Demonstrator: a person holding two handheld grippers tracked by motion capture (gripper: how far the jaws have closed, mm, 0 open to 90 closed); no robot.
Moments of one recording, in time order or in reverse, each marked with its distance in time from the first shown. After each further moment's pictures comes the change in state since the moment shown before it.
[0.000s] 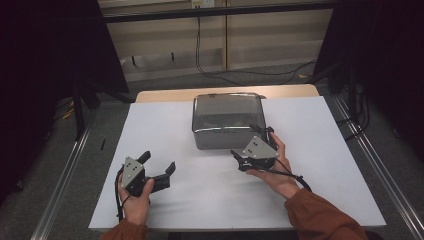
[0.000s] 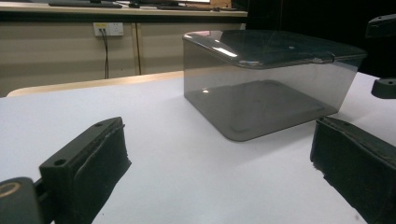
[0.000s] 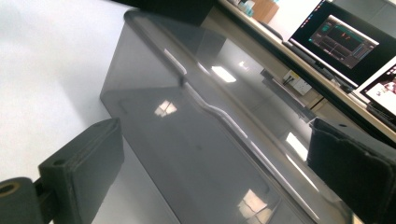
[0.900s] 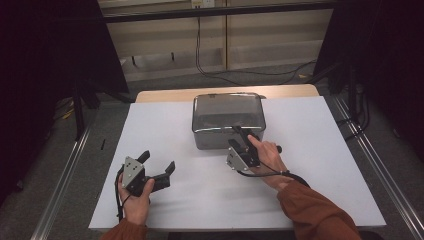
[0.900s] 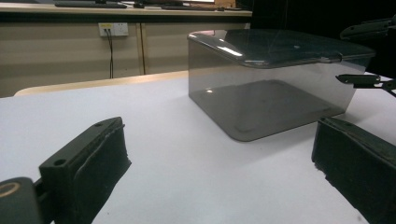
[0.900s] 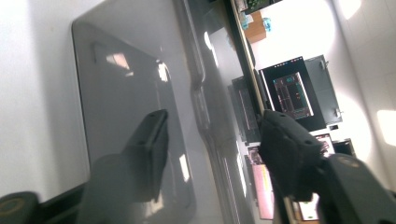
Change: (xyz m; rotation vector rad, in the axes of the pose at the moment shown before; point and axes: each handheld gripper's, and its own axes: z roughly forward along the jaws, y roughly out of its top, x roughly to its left) left arm 0.000 -0.001 0.001 0.001 0.018 0.002; right arm 0.020 0.014 0.025 0.097 -0.092 -0.619
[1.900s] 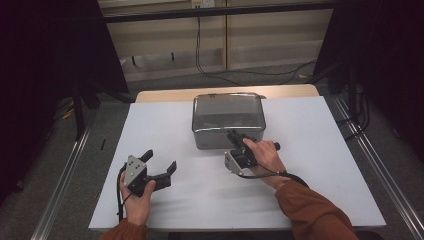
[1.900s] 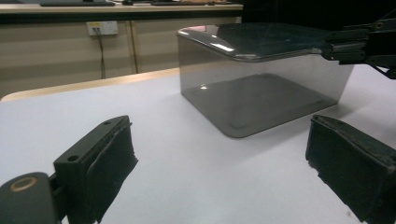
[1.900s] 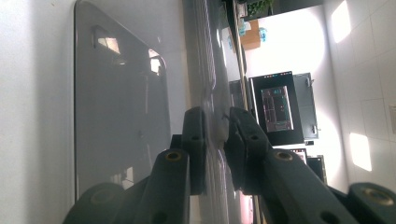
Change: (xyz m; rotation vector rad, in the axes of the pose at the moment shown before) left arm 0.000 0.002 0.005 0.027 -0.047 0.032; right arm 0.004 0.004 0.004 -0.004 -0.041 -0.132
